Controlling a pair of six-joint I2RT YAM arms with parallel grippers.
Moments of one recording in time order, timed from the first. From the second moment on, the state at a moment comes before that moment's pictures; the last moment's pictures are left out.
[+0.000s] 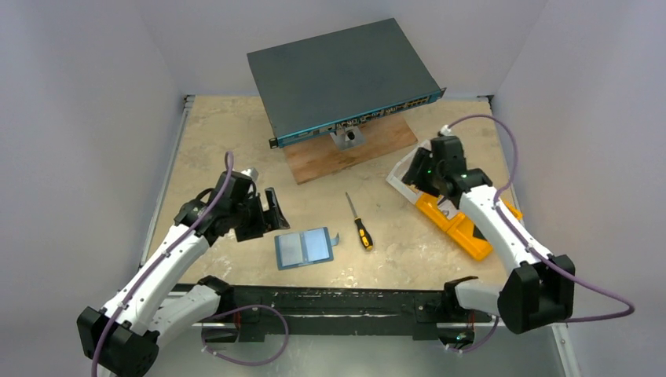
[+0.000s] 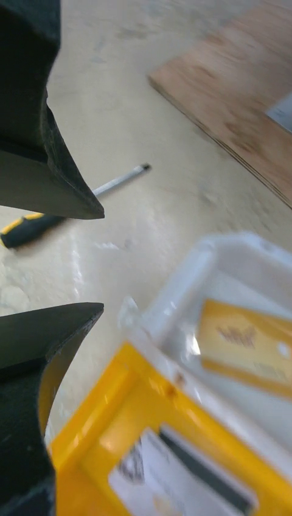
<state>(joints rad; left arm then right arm) -0.43 0.93 0.83 -0.88 0.17 -0.70 0.18 1.24 0.98 -0.58 0.06 0.59</state>
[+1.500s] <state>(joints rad) -0.07 0.97 0.66 -0.89 0.16 -0.81 1.25 2.06 1.51 -0.57 0.30 0.75</state>
